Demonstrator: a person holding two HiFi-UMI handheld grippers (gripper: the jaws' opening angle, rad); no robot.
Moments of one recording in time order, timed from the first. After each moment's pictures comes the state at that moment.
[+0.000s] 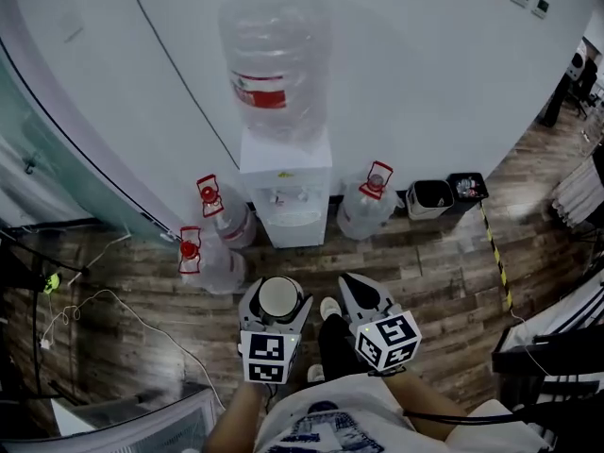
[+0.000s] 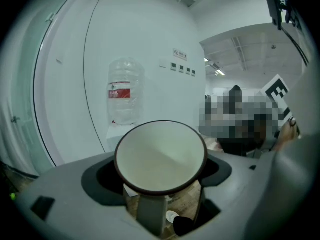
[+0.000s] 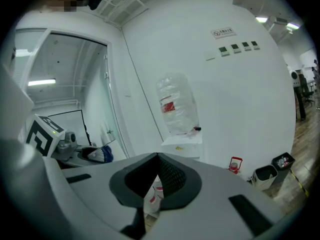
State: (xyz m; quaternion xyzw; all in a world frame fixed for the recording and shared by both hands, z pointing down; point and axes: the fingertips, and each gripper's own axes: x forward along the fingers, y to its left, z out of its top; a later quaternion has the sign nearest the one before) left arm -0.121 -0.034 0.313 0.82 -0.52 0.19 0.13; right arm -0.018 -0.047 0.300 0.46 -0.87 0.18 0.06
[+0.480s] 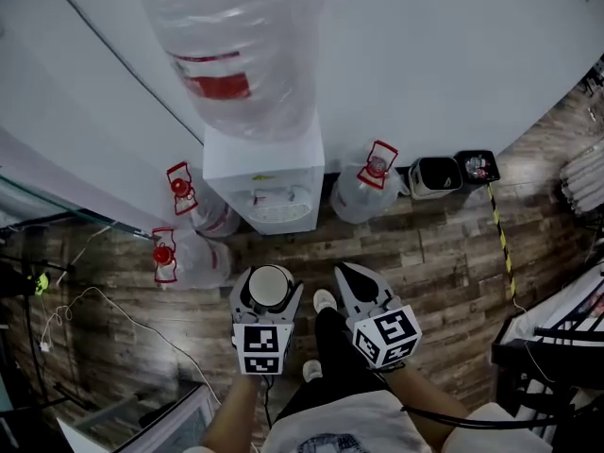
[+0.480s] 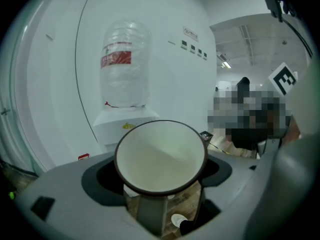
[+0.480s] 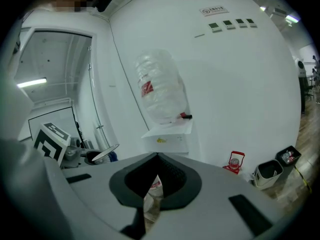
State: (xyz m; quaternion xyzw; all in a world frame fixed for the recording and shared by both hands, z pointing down) left arm -0.110 -0.179 0.428 0.80 -0.52 0.23 0.16; right arm 0.003 -0.185 0.398 0.46 -0.86 0.22 0.08
